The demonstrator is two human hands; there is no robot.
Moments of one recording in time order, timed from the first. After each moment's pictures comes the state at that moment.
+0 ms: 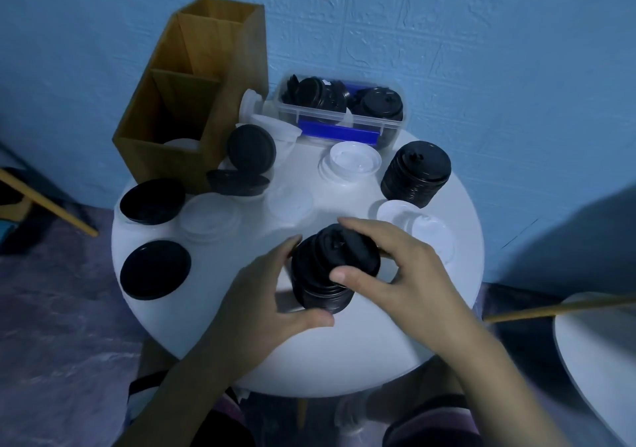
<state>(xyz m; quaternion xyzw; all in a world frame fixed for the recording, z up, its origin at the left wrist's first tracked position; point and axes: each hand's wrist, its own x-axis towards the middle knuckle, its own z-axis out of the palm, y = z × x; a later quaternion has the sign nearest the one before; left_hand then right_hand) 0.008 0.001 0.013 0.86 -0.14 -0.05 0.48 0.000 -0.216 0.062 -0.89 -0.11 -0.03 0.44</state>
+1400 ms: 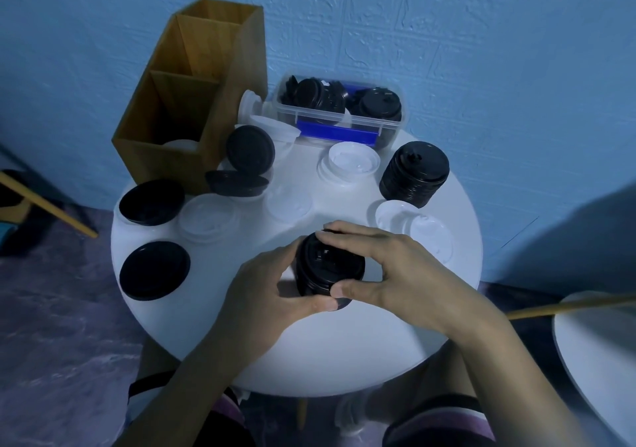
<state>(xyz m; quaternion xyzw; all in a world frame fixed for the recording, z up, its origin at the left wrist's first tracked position) 0.017 -0.006 0.010 0.87 -0.14 -0.01 0.47 0.020 -0.222 0.072 -0.92 -0.20 0.08 0.32</state>
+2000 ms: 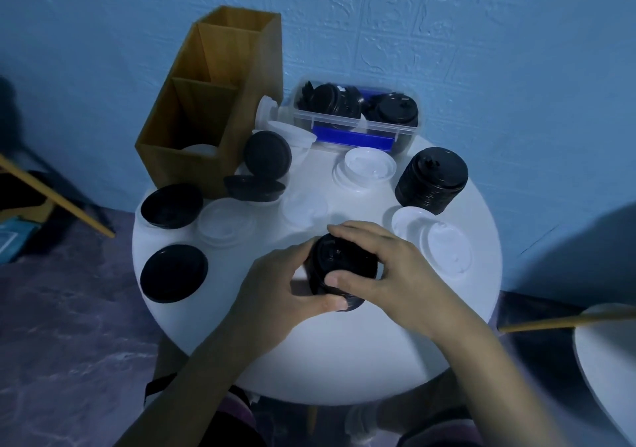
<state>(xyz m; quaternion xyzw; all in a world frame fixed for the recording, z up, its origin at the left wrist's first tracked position) 0.029 0.001 0.014 0.87 -0.17 -0.02 0.47 0.026 -0.200 0.055 -0.89 -0.14 0.04 0.42</state>
